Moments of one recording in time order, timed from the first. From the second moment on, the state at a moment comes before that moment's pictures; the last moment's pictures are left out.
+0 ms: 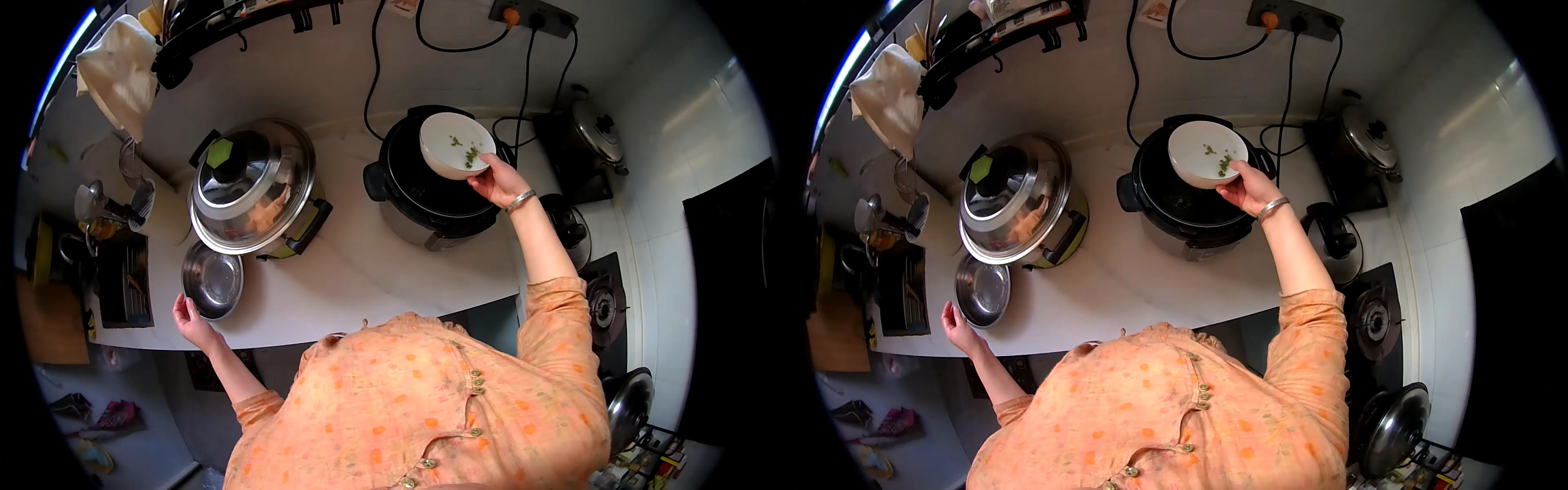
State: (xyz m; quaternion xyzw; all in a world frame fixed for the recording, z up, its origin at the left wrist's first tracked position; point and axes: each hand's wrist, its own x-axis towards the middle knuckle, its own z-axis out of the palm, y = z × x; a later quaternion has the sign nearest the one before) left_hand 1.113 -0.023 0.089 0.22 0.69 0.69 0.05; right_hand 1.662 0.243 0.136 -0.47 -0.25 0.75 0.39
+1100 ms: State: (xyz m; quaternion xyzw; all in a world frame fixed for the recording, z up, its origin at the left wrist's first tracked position) left_hand 1.110 -0.027 0.061 0.22 0.71 0.64 0.17; right_hand 1.642 0.201 0.179 -0.46 -0.33 0.60 0.56
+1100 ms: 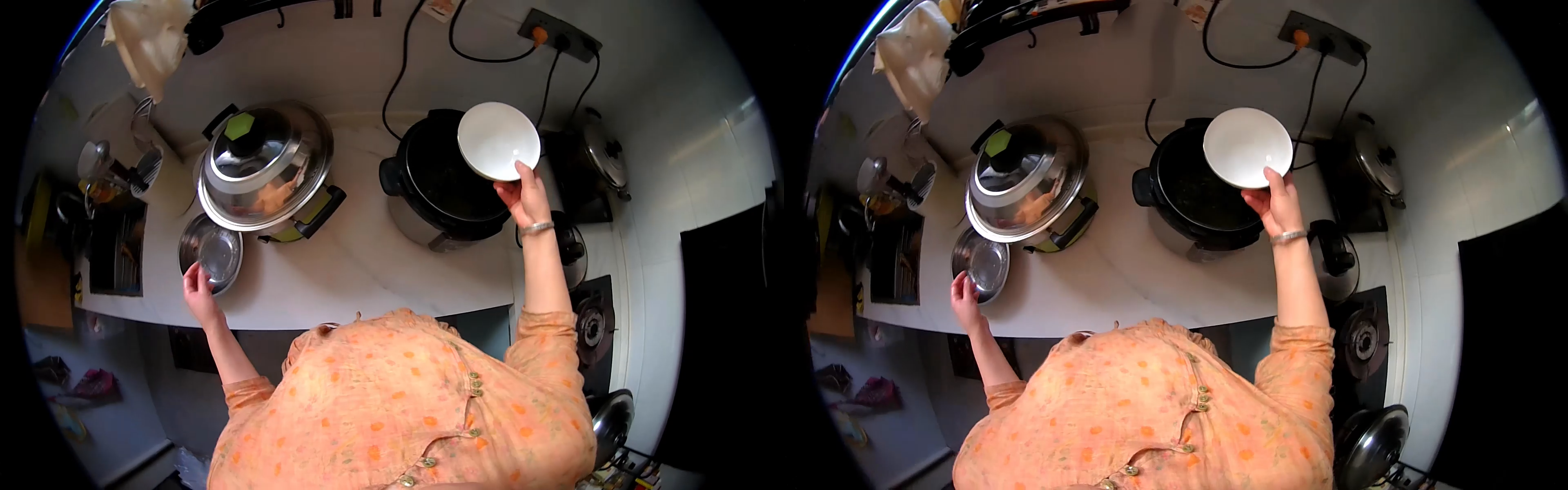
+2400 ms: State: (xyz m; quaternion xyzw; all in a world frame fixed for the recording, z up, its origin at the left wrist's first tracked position) left_hand 0.853 -0.244 0.058 0.47 0.77 0.38 0.18; right_hand 0.862 -0.017 -0.024 -0.36 -0.19 0.88 0.25
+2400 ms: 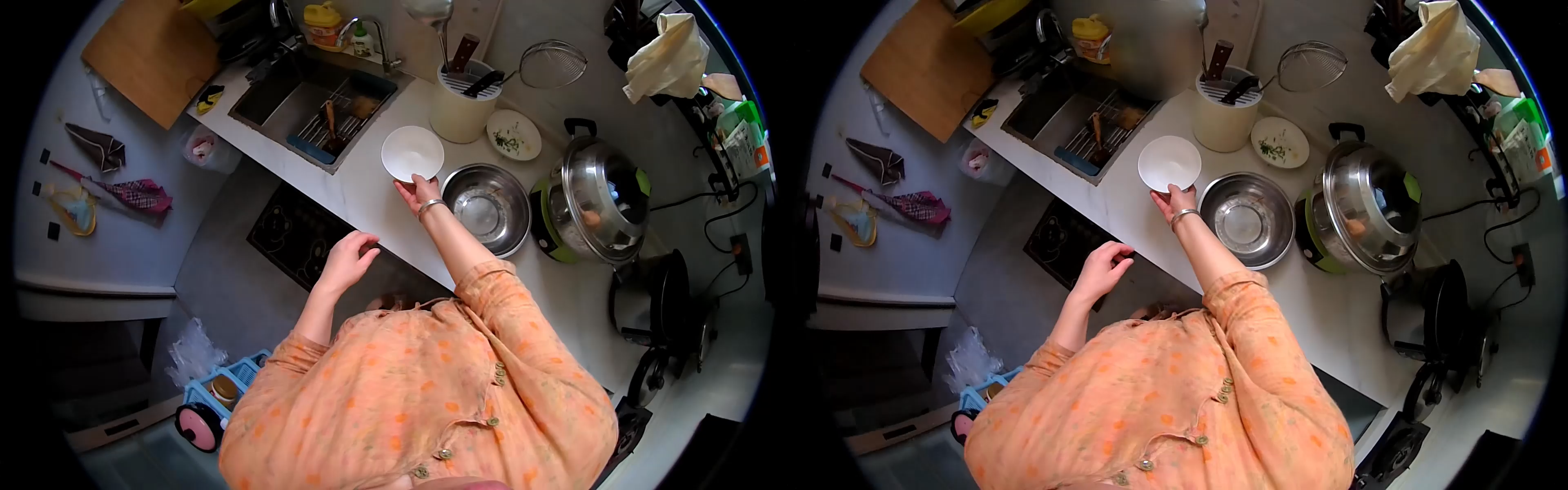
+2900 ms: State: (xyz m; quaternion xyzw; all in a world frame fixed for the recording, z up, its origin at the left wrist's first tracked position) left_hand 0.795 -0.242 0.052 0.44 0.77 0.43 0.17; right_hand 0.831 -0.011 -0.078 -0.46 -0.16 0.82 0.30
